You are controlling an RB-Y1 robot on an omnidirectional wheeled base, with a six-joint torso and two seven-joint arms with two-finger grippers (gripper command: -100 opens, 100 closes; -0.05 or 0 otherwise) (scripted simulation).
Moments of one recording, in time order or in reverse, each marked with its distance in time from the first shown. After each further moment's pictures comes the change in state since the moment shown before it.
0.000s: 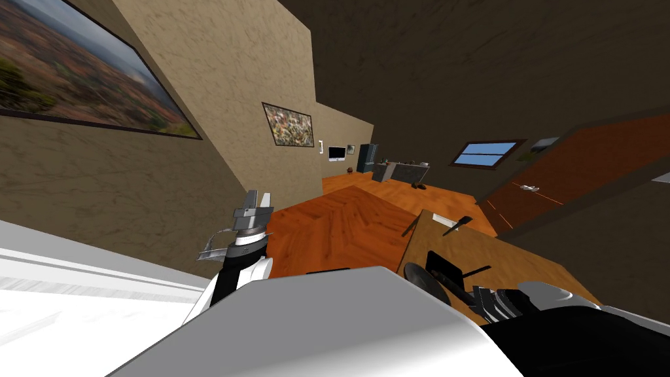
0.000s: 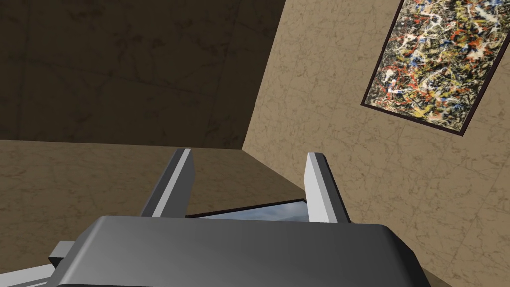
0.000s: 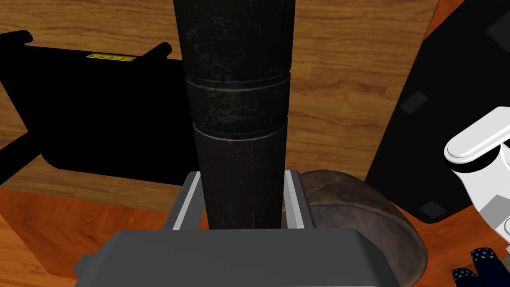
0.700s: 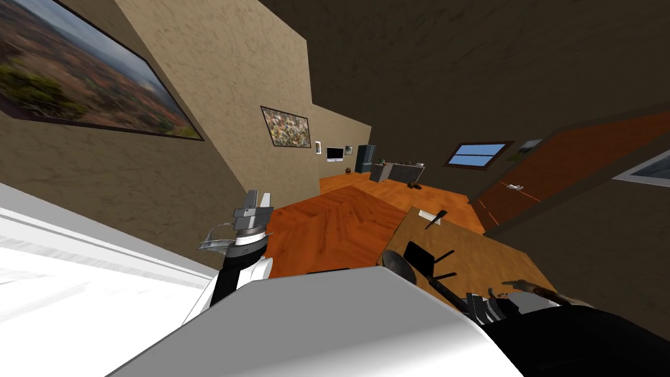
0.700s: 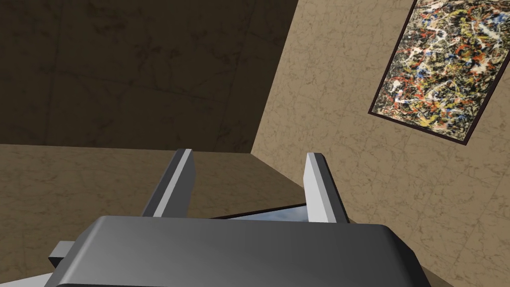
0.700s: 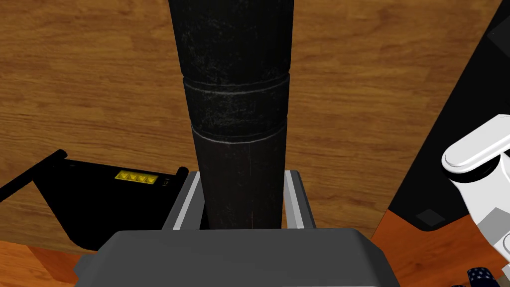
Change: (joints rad) left arm 0.000 0.000 0.000 0.000 0.000 0.000 0.000; right arm 0.013 0.094 -0.002 0.008 0.007 0.084 0.045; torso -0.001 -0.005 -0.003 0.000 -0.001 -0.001
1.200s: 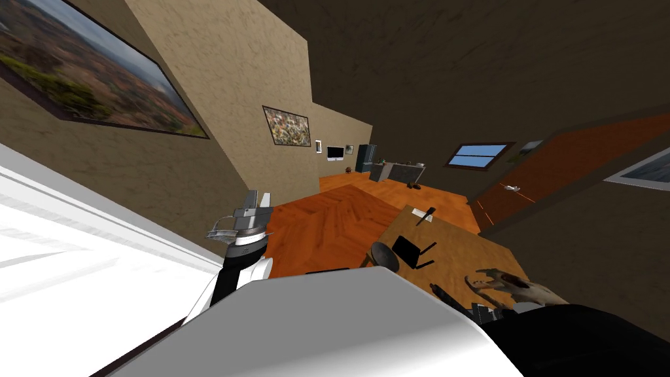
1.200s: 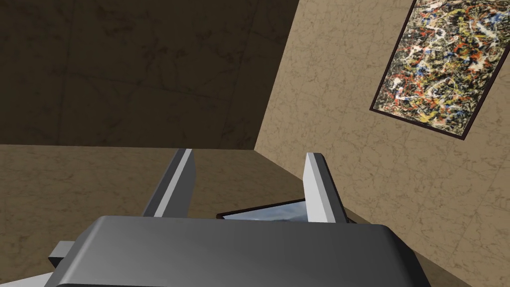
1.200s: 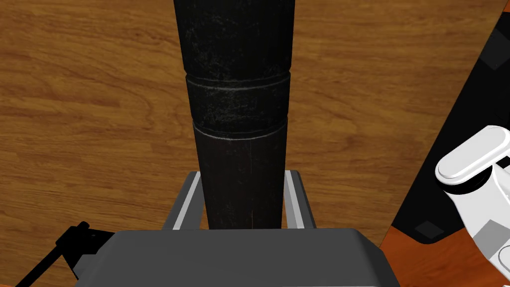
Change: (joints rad) left arm 0.000 0.000 0.000 0.000 0.000 0.000 0.000; right arm 0.020 0.047 -0.017 0.036 0.037 0.020 -0.002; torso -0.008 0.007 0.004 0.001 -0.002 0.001
